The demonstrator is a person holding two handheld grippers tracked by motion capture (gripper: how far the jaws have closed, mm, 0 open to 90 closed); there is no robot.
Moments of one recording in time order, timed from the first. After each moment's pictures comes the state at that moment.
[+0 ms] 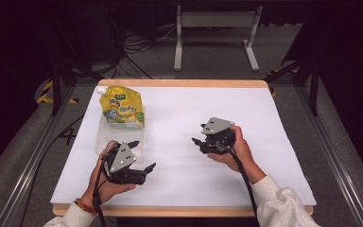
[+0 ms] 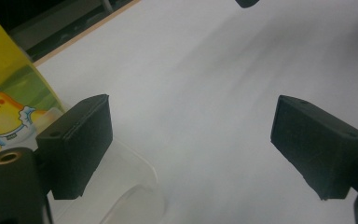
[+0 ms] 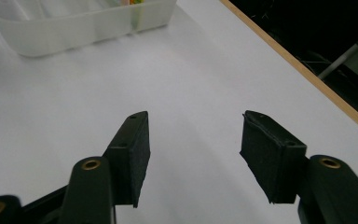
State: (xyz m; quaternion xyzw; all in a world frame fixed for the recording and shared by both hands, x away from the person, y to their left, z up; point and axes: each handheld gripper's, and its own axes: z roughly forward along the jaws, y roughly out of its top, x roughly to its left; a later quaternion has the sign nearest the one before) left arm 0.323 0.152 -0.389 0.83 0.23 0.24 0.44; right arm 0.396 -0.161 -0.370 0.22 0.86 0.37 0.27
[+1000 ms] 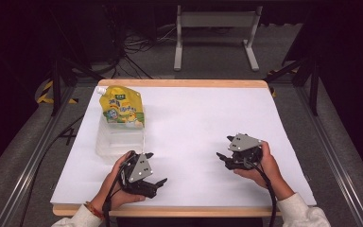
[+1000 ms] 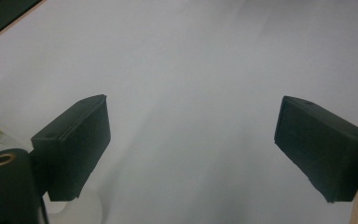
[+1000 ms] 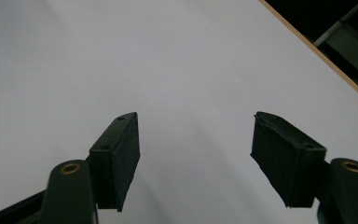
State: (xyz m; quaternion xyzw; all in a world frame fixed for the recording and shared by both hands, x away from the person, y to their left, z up) left arm 0.314 0.121 -0.412 0.88 0.18 0.20 0.40; right arm 0.358 -0.232 -0.391 0.23 0.87 0.33 0.28
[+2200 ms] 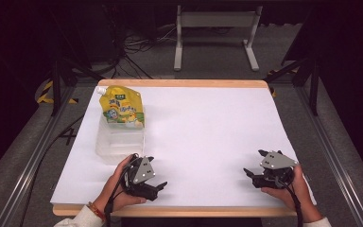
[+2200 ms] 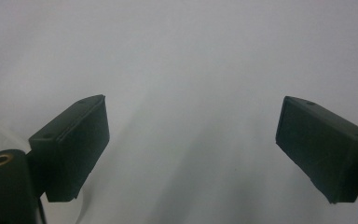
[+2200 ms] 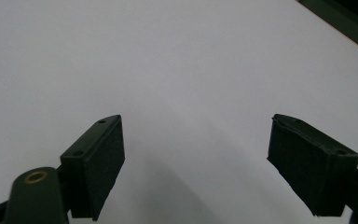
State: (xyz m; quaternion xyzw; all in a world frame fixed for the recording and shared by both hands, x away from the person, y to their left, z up) left arm 0.314 0.118 -0.429 0.89 0.19 0.19 0.37; right arm 0.312 -0.311 -0.419 0.30 0.84 0.33 0.30
